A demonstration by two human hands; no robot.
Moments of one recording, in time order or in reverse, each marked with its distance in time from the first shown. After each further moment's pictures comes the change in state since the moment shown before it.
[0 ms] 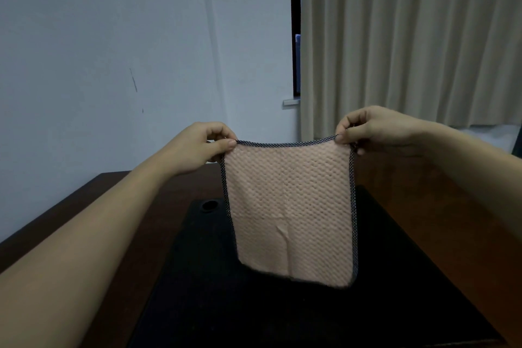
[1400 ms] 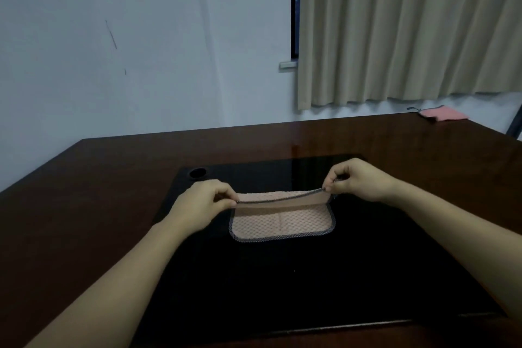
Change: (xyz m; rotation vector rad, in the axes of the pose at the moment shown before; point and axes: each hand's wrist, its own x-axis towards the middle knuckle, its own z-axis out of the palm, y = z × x) left_hand -0.056 -0.116 0.122 0.303 -0.136 -0.202; right_hand 0.009 0.157 0.063 -0.321 -0.071 0.067
